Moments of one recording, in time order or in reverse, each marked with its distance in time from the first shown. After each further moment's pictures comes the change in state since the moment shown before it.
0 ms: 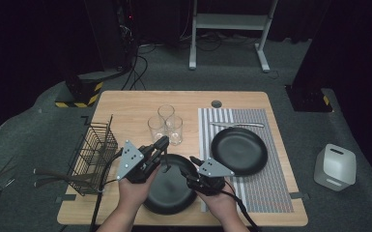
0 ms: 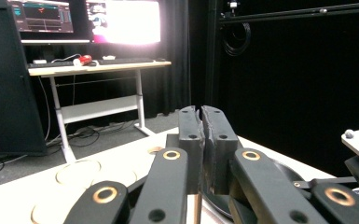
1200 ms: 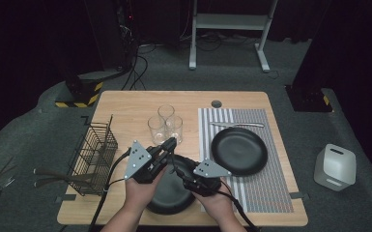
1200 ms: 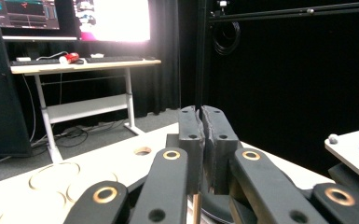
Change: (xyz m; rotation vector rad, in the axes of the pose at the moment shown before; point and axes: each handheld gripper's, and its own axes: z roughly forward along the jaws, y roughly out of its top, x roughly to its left) left arm -0.010 -0.003 0.011 0.004 -0.039 -0.010; right arm 0.007 0.002 0.005 -0.025 0.053 0.015
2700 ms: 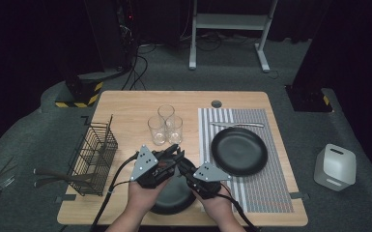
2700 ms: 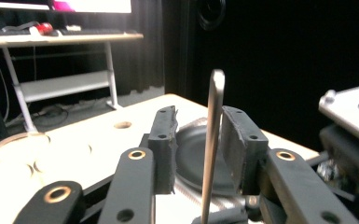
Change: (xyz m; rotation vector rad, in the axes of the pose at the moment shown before) left arm -0.006 -0.019 0.005 0.108 -0.077 -0.020; right arm 0.004 -0.005 -0.002 -0.027 0.009 -0.034
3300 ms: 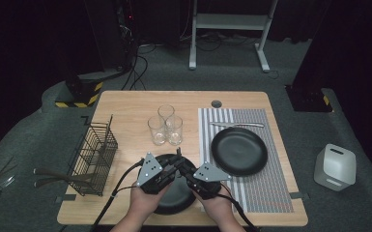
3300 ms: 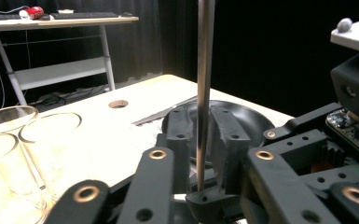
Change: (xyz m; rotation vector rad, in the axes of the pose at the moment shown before) left arm -0.005 -0.027 0.005 0.052 -0.007 0.025; right arm 0.000 -0.001 0.000 0.004 0.007 0.003
